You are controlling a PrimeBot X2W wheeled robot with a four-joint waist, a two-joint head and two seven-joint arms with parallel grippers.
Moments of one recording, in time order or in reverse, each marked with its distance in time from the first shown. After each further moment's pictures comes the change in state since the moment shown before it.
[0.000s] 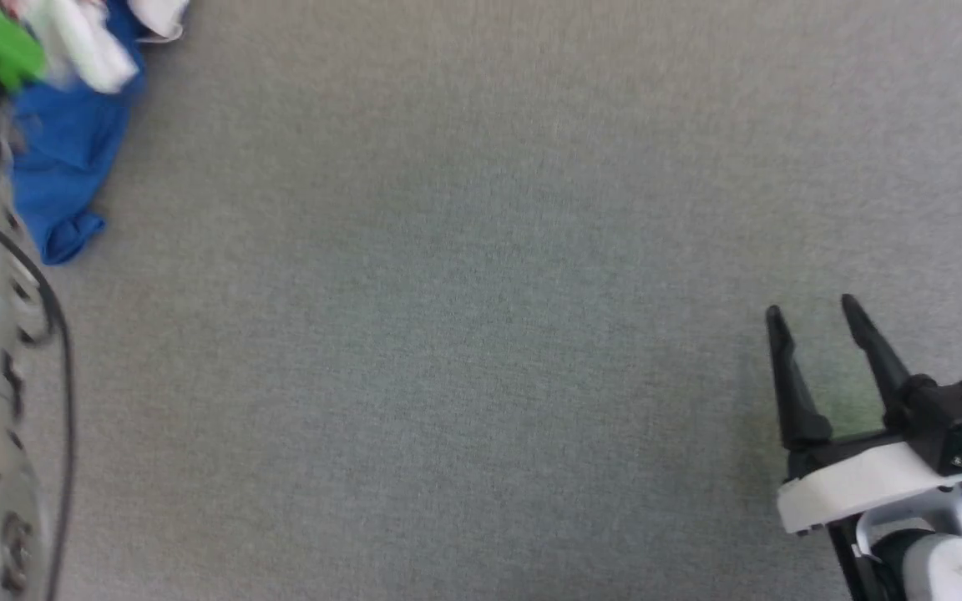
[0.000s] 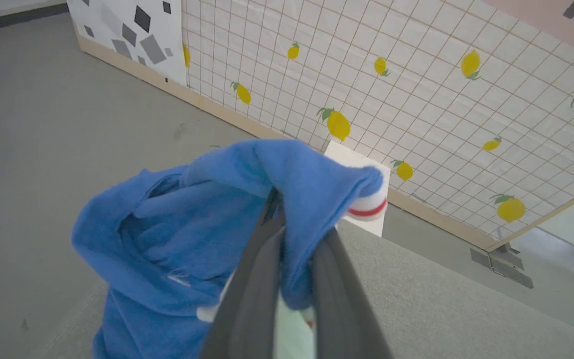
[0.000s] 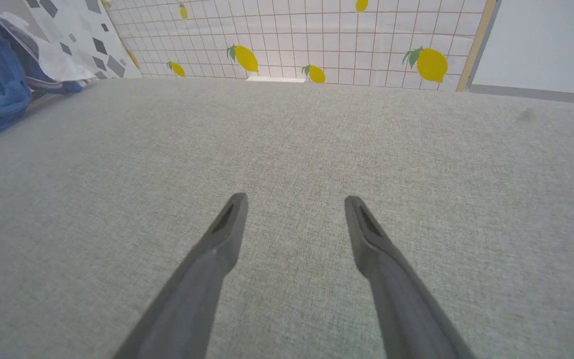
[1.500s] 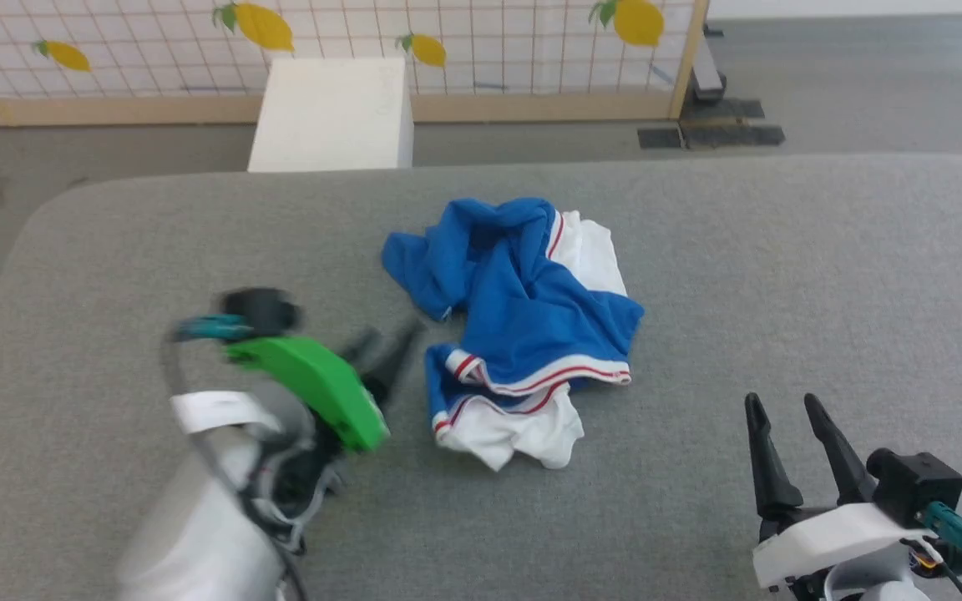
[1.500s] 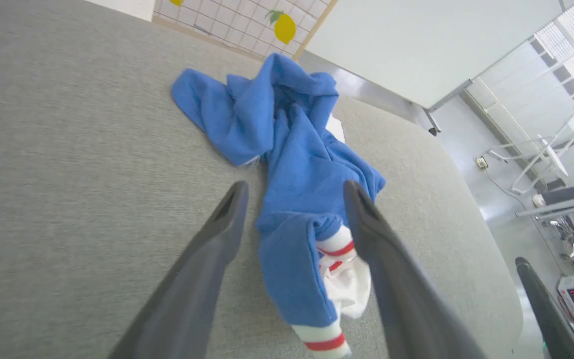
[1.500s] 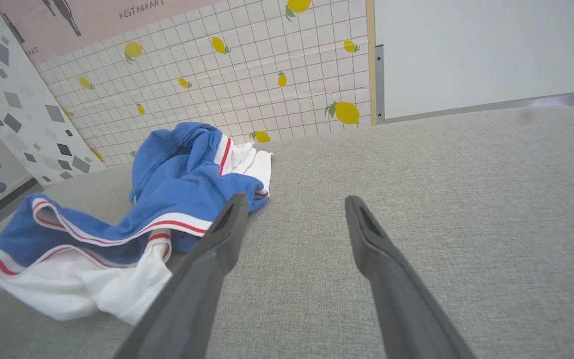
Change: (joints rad) left arm 0.741 -0.137 -0.480 -0.590 -0.362 0.089 0.177; right arm -0.002 0.000 0.015 0.404 0.184 0.000 -0.221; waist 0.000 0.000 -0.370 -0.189
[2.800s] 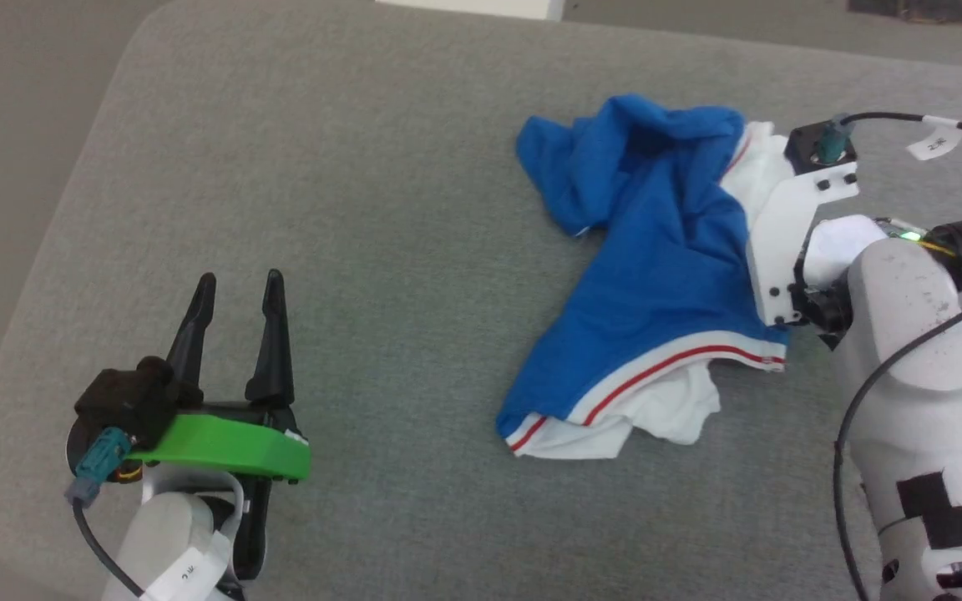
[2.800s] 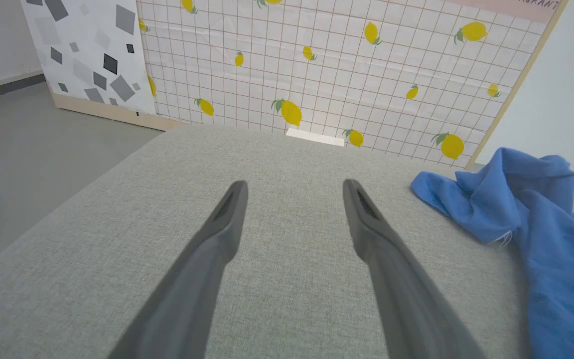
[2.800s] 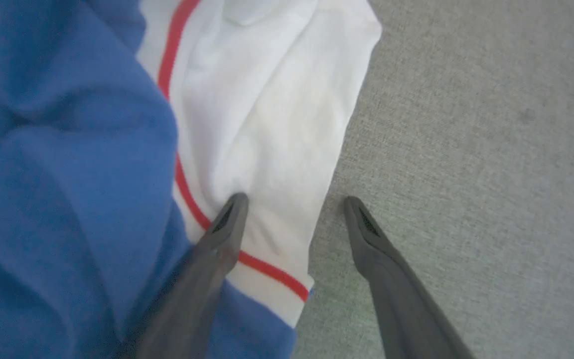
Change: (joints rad) left arm 0.227 -0.087 0.352 -0.253 0.595 -0.037 -0.532; right arm -0.786 0.000 -0.104 0.518 -0.458 -0.001 0.962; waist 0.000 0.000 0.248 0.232
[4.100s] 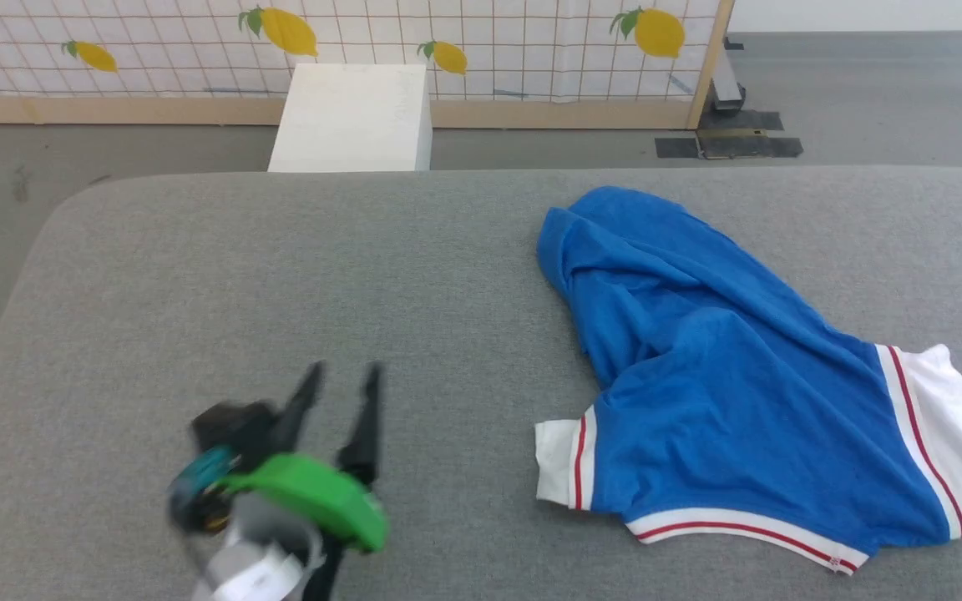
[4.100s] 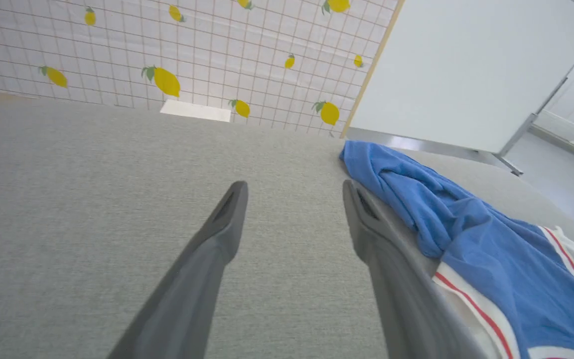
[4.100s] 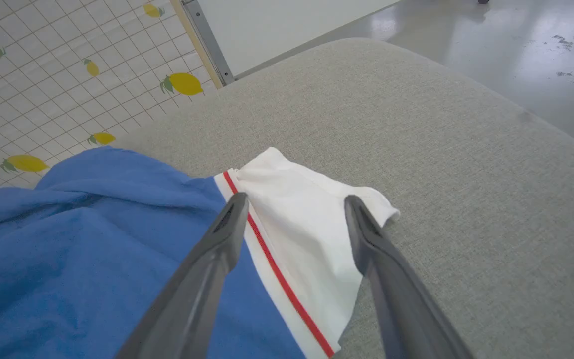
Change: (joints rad) left arm 0.106 -0.082 -0.056 0.025 -0.005 -0.041 0.188; right arm 0.680 -0.002 -0.481 -0.508 0.437 0.000 -0.548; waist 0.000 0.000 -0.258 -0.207
